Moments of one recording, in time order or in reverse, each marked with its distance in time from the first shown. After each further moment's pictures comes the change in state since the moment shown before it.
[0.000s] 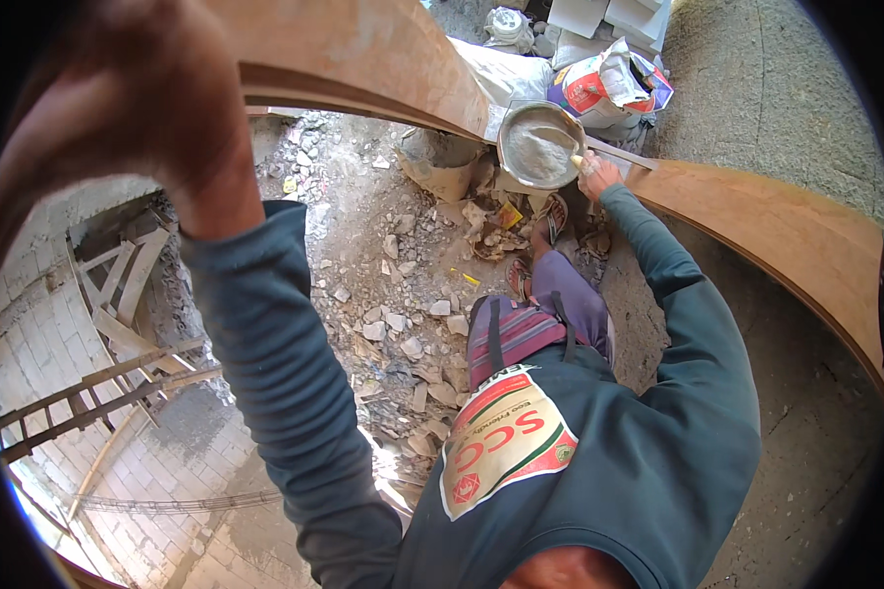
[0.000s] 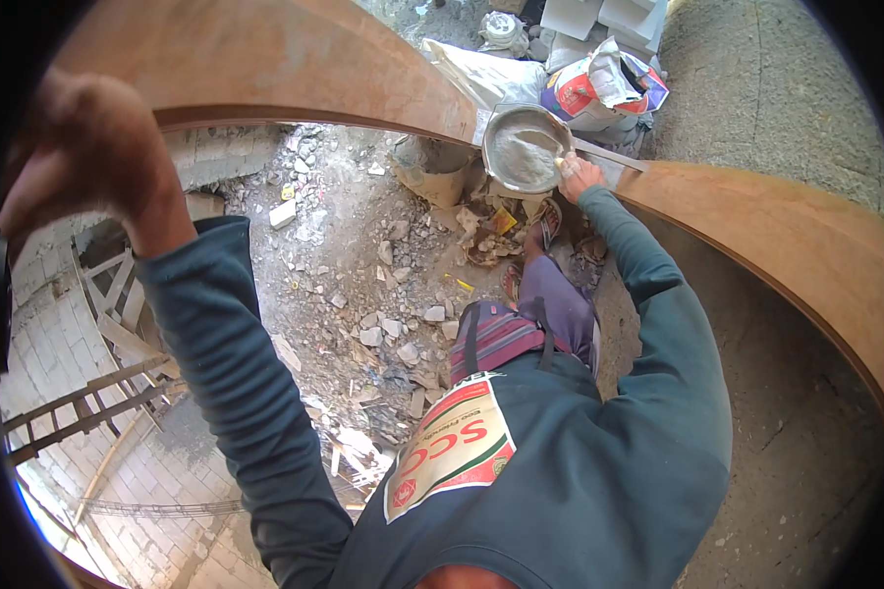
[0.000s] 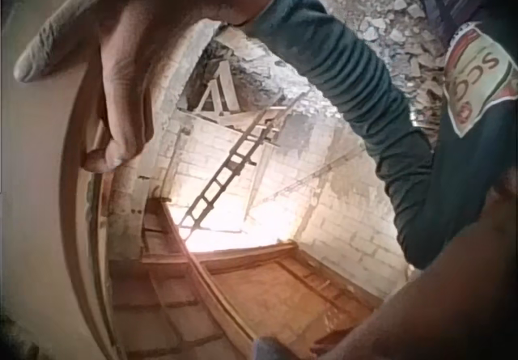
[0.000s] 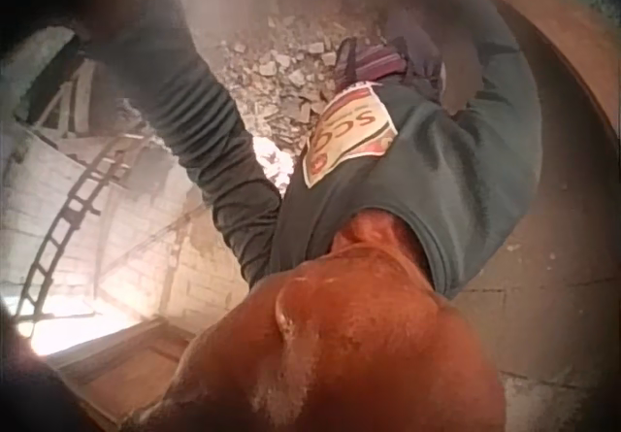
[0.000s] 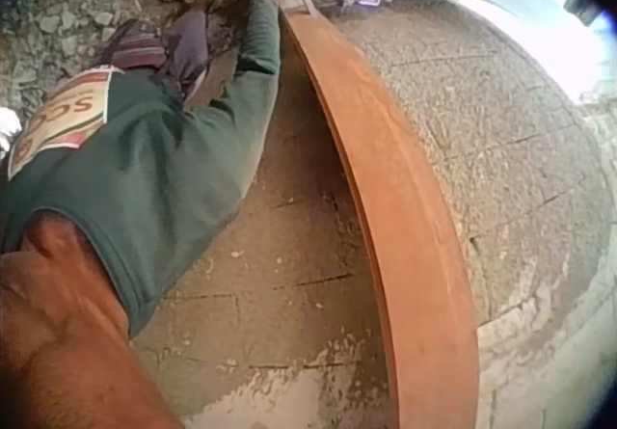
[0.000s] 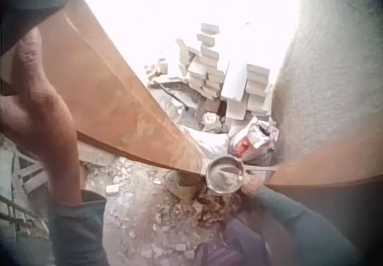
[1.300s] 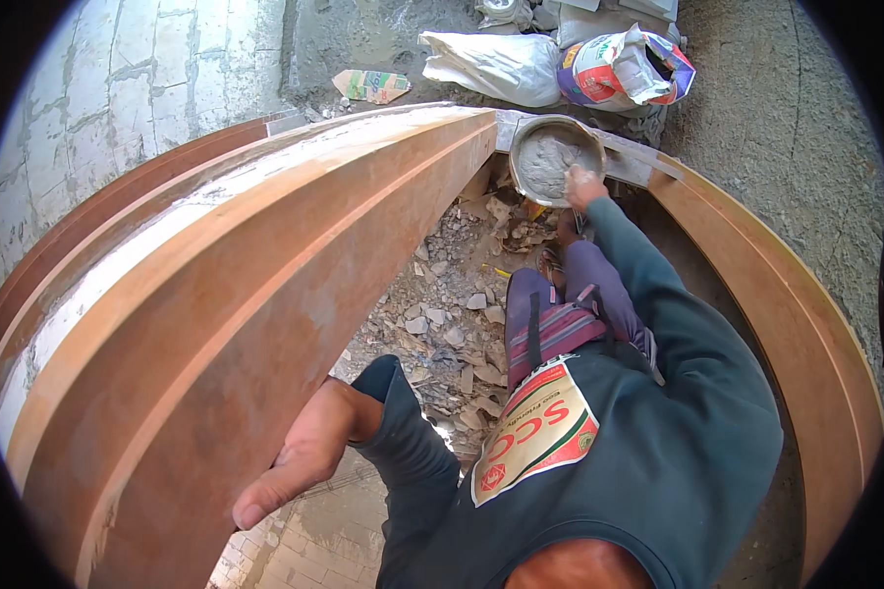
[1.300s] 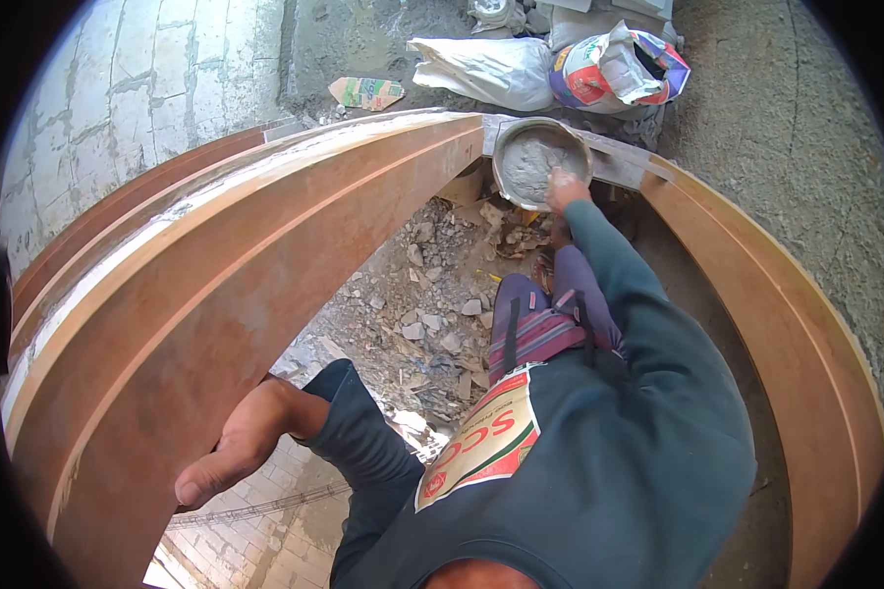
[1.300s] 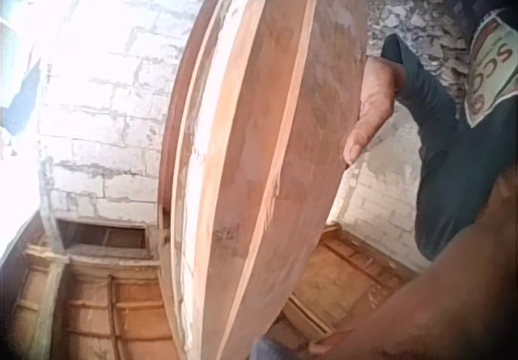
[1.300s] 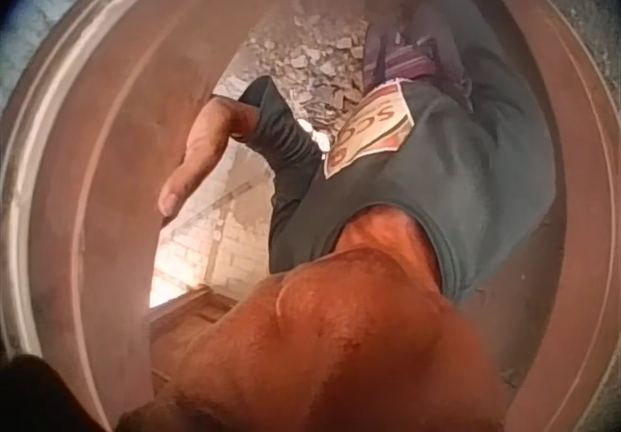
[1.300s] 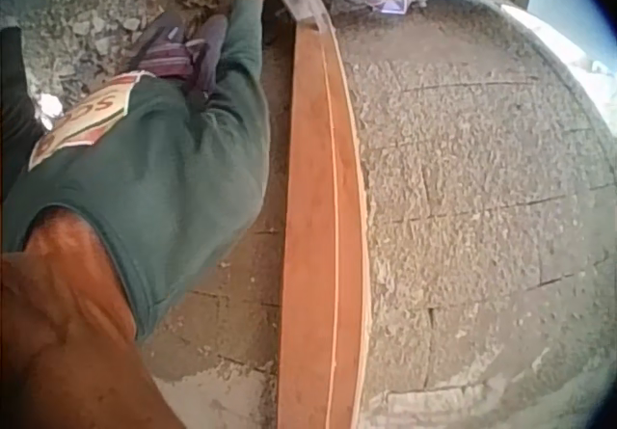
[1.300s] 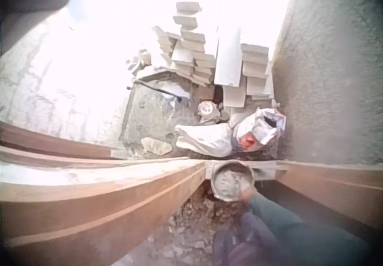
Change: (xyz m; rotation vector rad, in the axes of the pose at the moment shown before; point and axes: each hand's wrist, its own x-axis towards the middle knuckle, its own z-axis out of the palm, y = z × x) left_hand -0.050 0.131 -0.074 -0.502 0.102 -0.560; right_hand 0.062 -0.017 0.094 0.497 -0.156 0.386
